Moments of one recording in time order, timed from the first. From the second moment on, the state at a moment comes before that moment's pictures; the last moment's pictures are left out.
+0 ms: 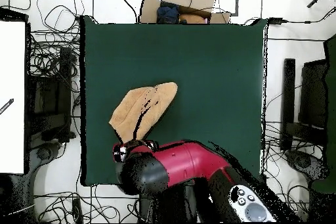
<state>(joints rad) -0.74 -1.10 0.86 2.35 -0.21 0.43 1.83</state>
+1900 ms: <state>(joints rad) -0.17 -1.12 0.66 1.78 -0.60 1.00 1.83</state>
